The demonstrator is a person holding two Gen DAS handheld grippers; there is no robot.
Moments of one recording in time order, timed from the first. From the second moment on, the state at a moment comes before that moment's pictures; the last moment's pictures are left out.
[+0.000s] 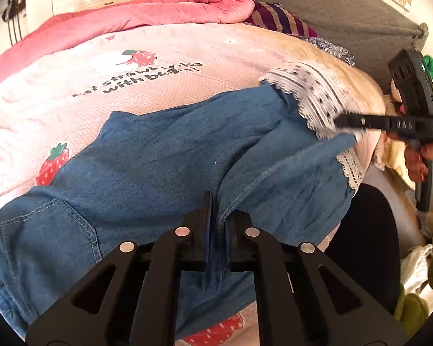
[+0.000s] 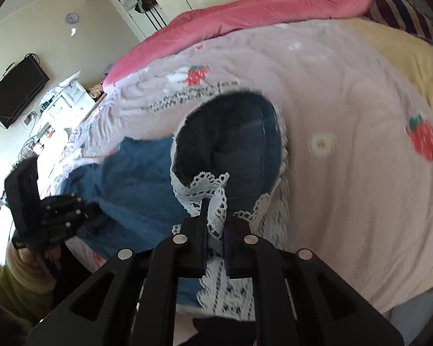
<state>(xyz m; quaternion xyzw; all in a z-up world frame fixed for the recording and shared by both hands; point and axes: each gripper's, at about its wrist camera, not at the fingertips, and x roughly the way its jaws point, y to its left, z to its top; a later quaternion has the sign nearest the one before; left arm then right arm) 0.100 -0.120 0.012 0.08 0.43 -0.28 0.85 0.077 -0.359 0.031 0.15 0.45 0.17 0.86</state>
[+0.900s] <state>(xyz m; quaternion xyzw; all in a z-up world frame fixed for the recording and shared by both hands) 0.069 -0.135 -0.003 0.12 0.44 -0.27 0.84 0.030 -0.370 0.021 0.17 0.43 0.17 0.87</state>
